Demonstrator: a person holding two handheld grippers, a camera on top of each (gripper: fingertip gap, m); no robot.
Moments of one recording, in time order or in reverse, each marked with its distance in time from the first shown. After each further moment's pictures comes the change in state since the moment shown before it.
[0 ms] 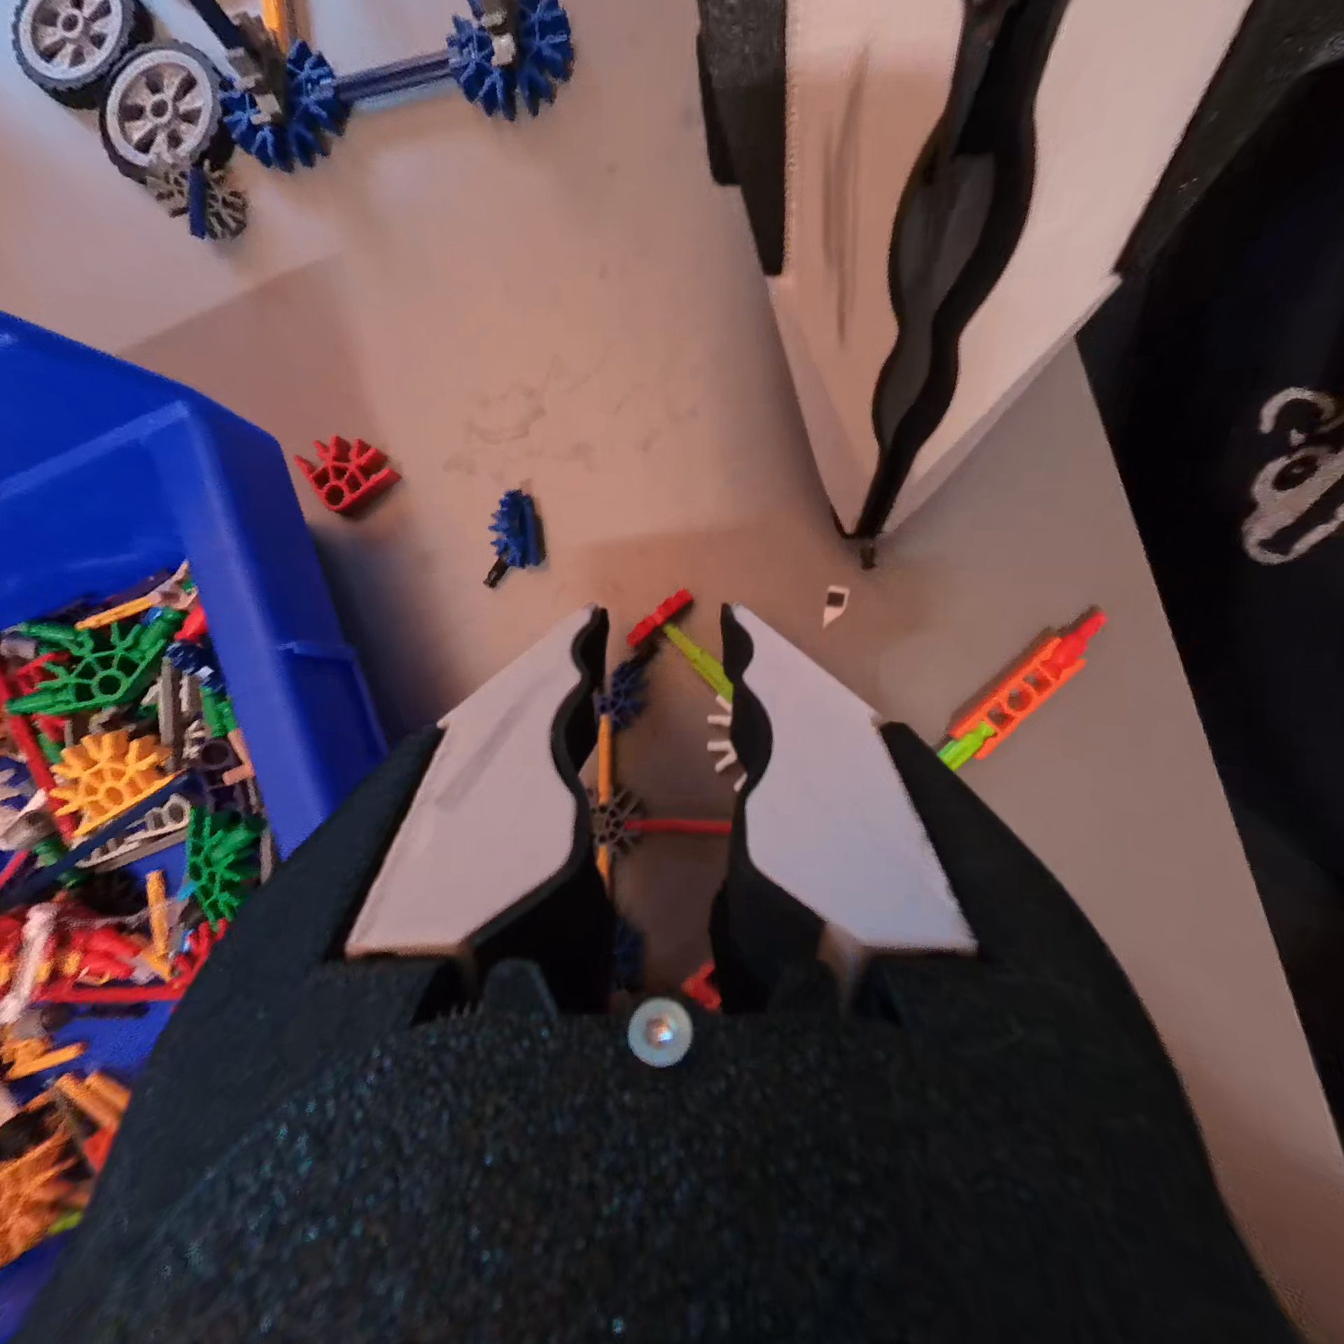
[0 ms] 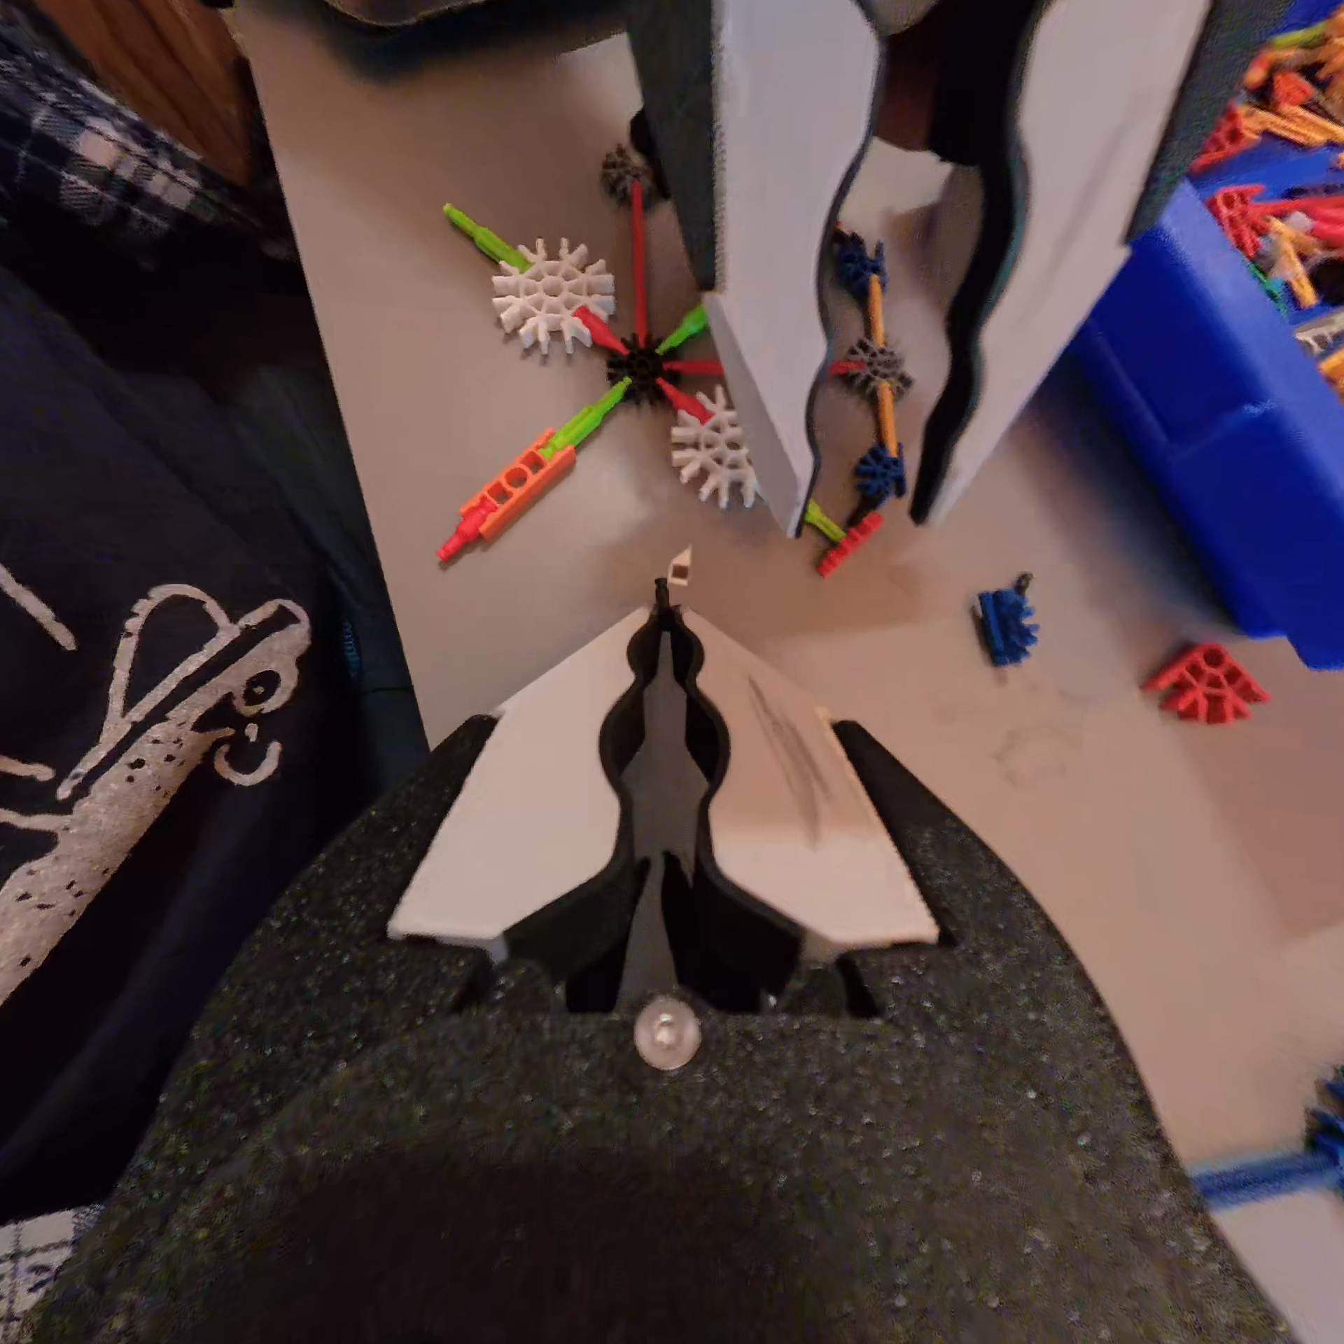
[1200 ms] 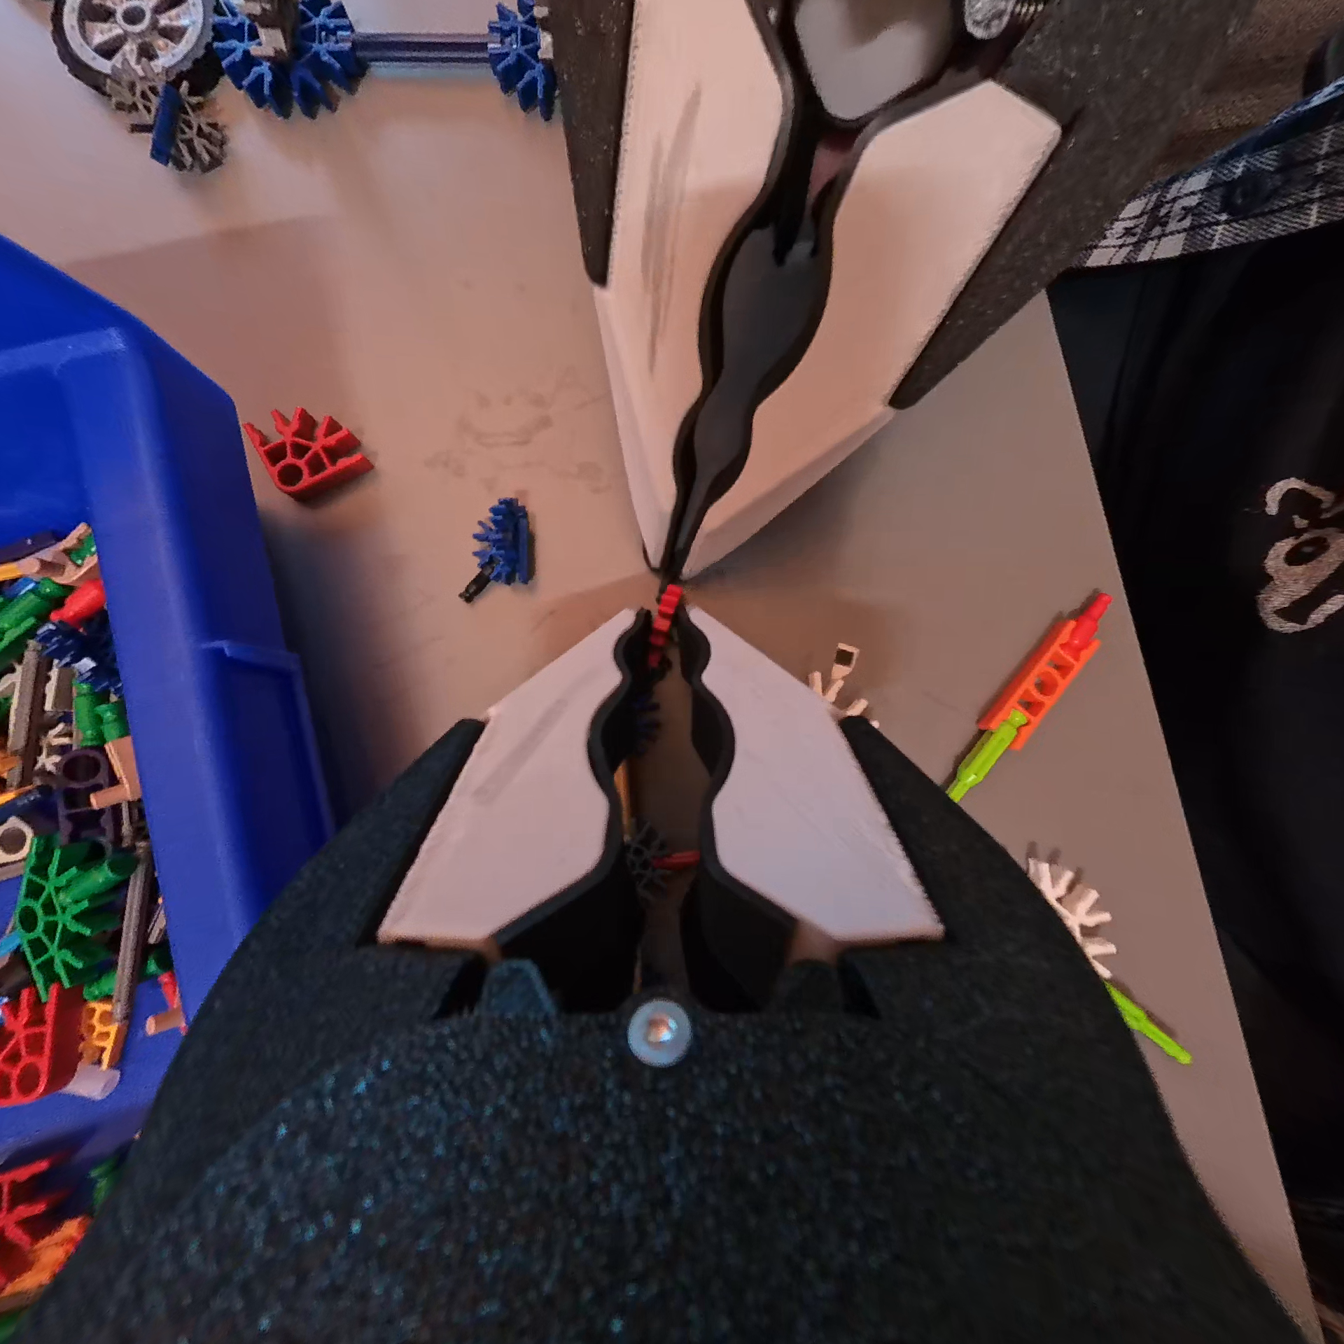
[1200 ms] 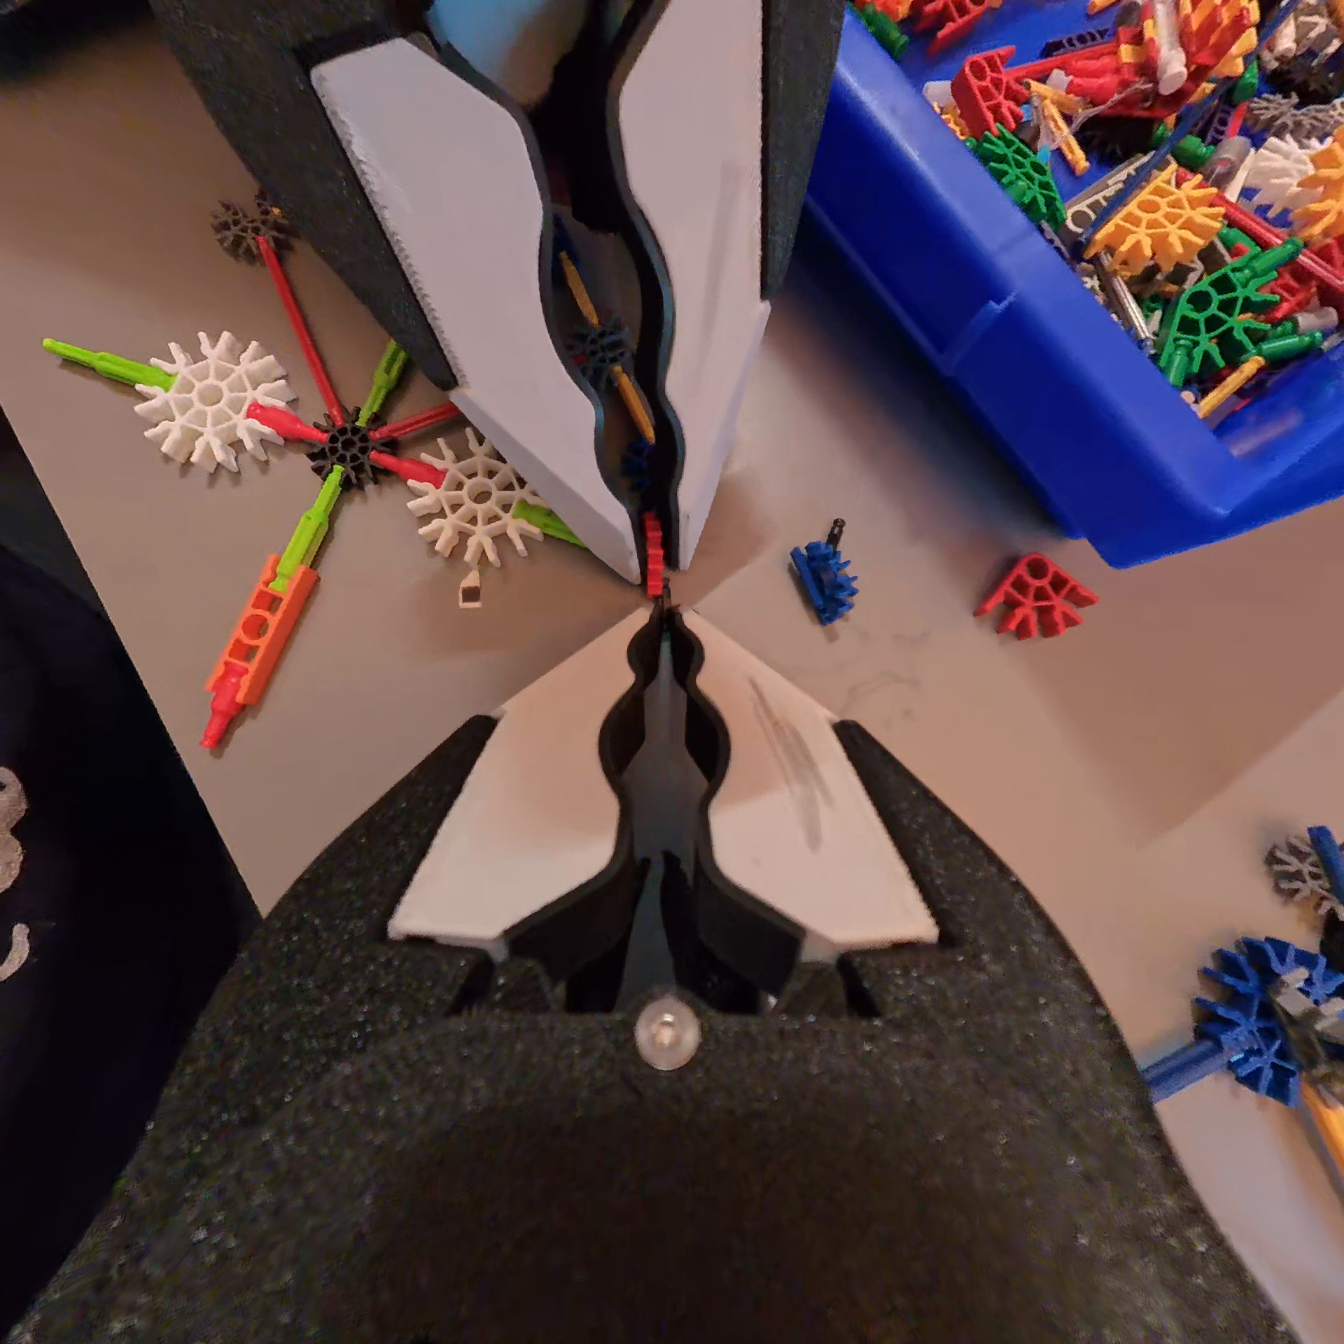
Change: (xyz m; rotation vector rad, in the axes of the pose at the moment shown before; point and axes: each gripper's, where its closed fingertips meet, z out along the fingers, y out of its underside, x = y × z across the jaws) left arm 0.000 -0.003 0.017 0.069 0.058 -0.154; right arm 0.055 0.008 0.008 -0.052 0.161 0.154
